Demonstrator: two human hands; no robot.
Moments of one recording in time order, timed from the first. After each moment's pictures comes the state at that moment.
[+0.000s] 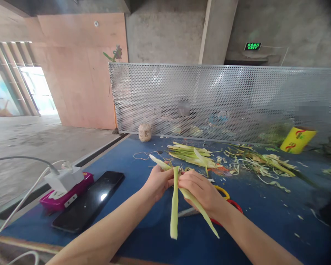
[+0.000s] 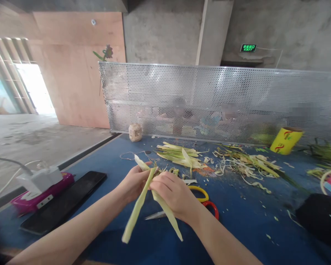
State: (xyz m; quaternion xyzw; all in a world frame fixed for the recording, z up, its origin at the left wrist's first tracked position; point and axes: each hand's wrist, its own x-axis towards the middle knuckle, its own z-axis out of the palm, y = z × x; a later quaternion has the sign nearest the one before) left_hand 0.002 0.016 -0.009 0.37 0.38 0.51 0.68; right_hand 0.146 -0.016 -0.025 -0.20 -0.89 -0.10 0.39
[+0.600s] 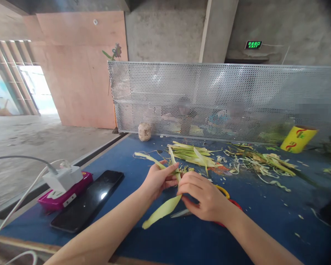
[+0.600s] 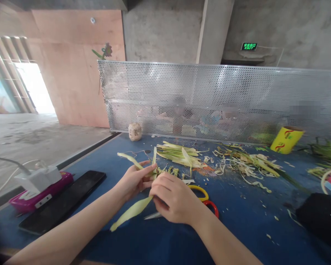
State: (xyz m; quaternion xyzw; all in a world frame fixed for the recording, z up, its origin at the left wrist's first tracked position) left_hand -0.002 0.019 -0.008 0.37 0.40 0.49 0.68; right_hand 0.148 -0.021 -0.021 -0.22 -0.90 -0.04 0.38
